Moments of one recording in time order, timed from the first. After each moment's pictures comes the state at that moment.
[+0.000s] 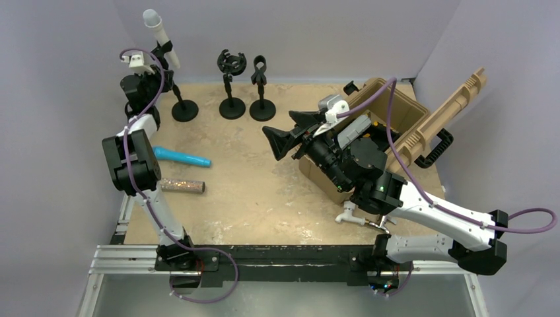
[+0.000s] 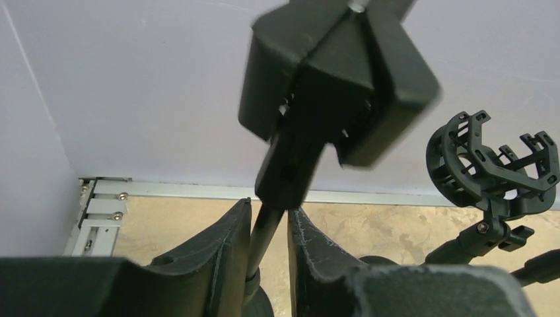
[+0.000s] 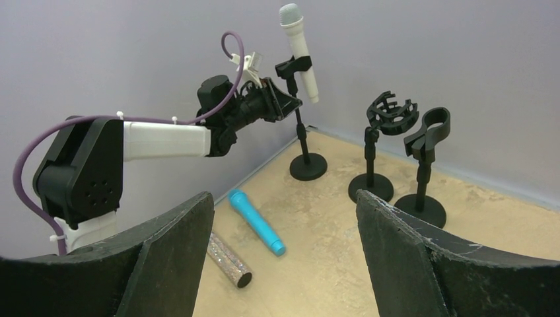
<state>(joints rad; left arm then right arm) 0.32 2.03 1.43 0.65 0.45 -0.26 1.16 1.10 1.22 0.12 0.45 0.11</state>
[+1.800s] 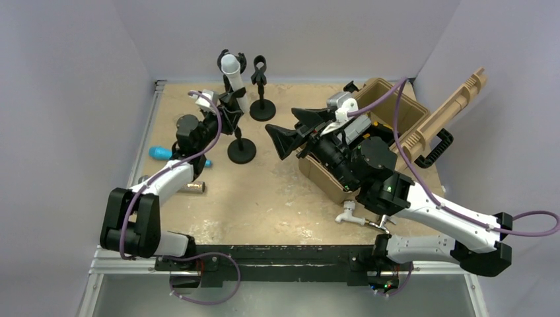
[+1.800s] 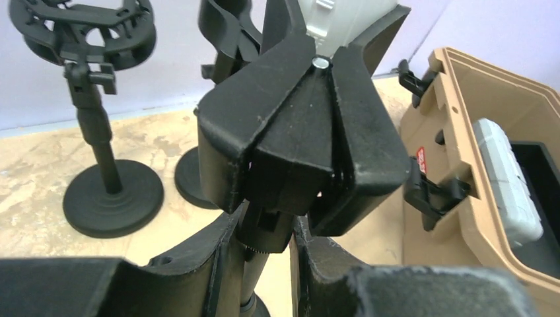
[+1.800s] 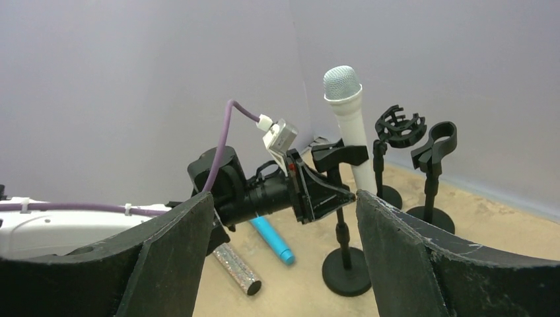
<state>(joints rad) -0.18 1.40 0.73 0.70 0.34 -0.25 1.16 1.06 1.23 0.12 0.42 0.11</state>
